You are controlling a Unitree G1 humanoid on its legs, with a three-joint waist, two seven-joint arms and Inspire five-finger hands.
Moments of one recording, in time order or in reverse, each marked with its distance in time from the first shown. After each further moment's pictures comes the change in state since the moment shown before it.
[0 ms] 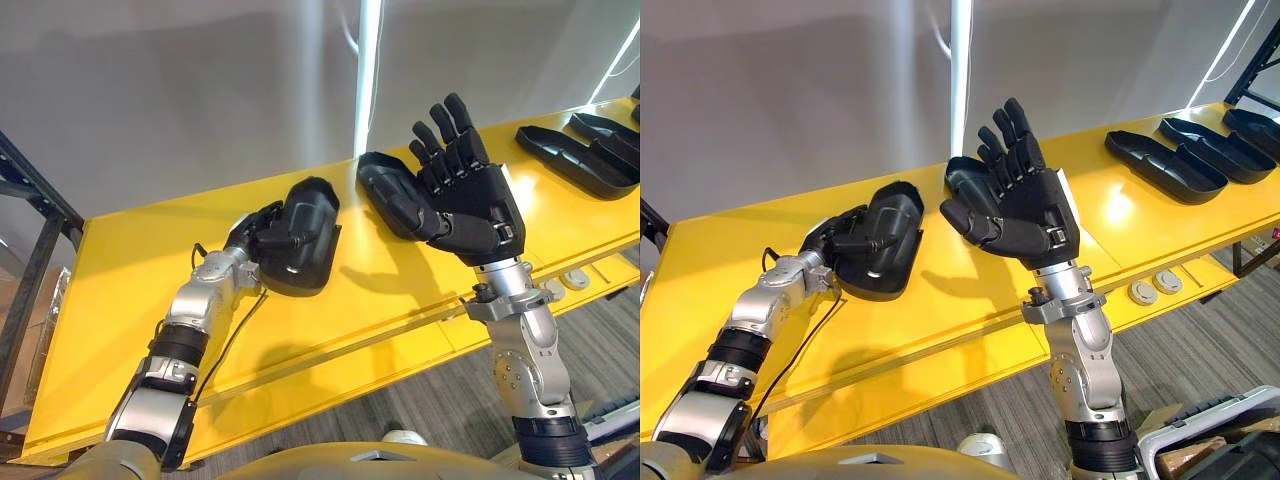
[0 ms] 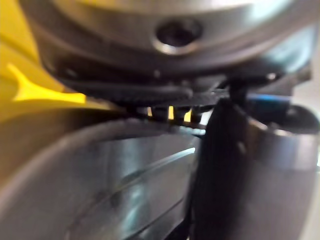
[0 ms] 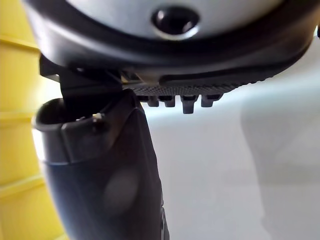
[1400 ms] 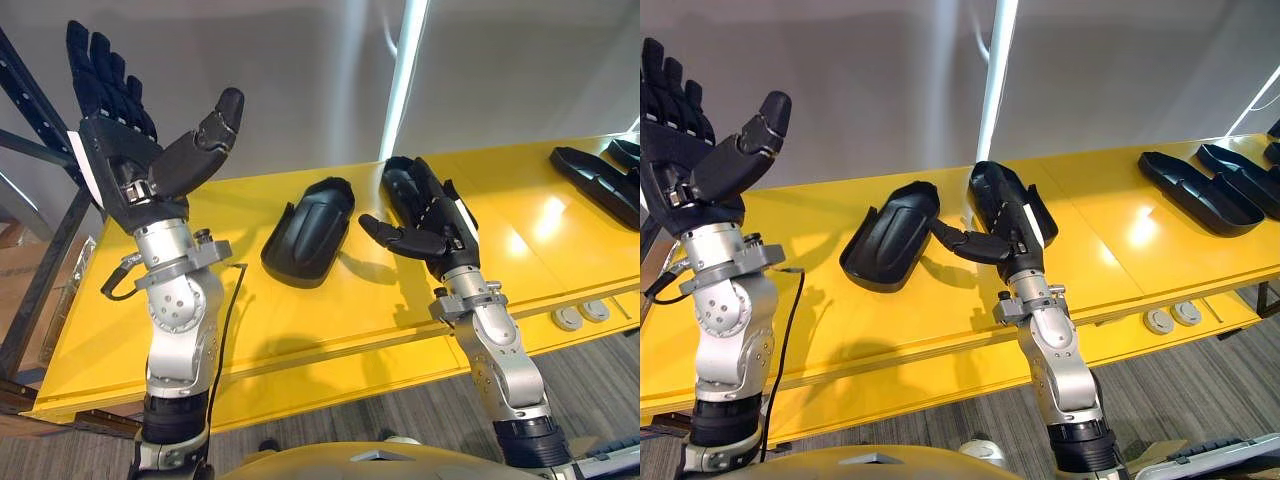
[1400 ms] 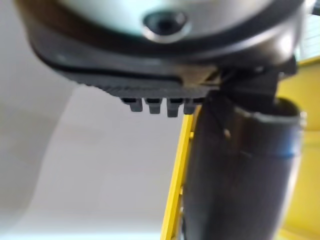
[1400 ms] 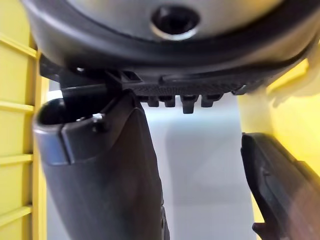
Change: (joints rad) left arm 0.355 -0.171 0.160 -0.906 0.082 -0.540 0.487; right arm 0.003 0.051 0.094 0.054 -0.284 0.275 -0.317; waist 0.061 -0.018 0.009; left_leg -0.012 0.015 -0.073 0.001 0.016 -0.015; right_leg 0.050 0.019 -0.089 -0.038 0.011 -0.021
